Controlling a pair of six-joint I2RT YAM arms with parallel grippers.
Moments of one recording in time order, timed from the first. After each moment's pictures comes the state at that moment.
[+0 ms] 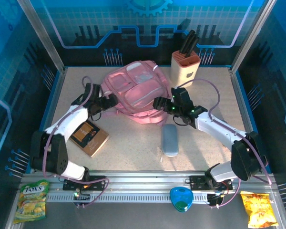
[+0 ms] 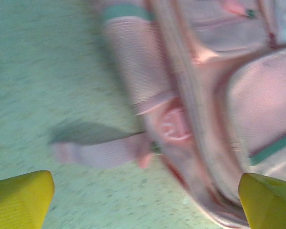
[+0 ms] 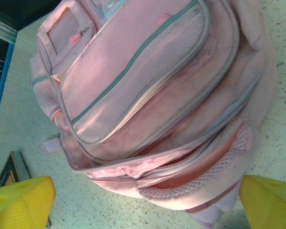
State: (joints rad) left arm -0.11 1.43 0.94 -0.42 0.06 -0.62; right arm 0.53 1.43 0.97 -0.23 -0.02 0.70
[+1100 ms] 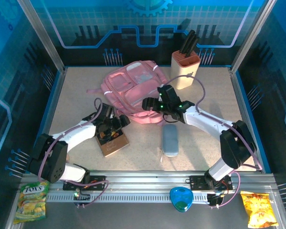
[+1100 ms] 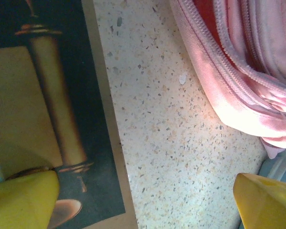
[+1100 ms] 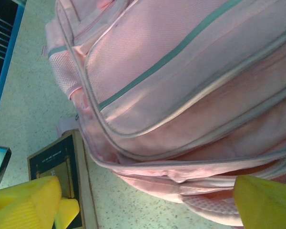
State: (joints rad) left arm -0.32 1.38 0.69 -0.32 0.25 -0.88; right arm 0.62 1.60 1.13 -0.26 -0.06 0.67
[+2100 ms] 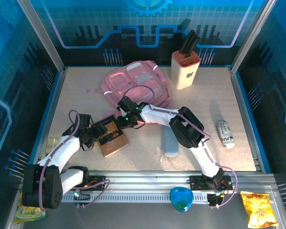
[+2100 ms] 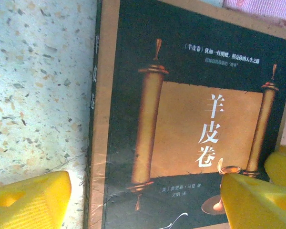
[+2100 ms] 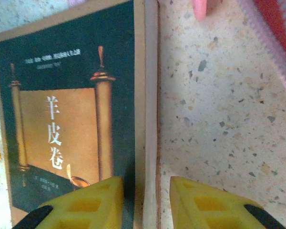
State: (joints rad) left arm -0.01 1.10 0.47 -0.47 0.17 -0.79; right arm 0.87 2.25 1.69 -0.50 -0.27 0.56
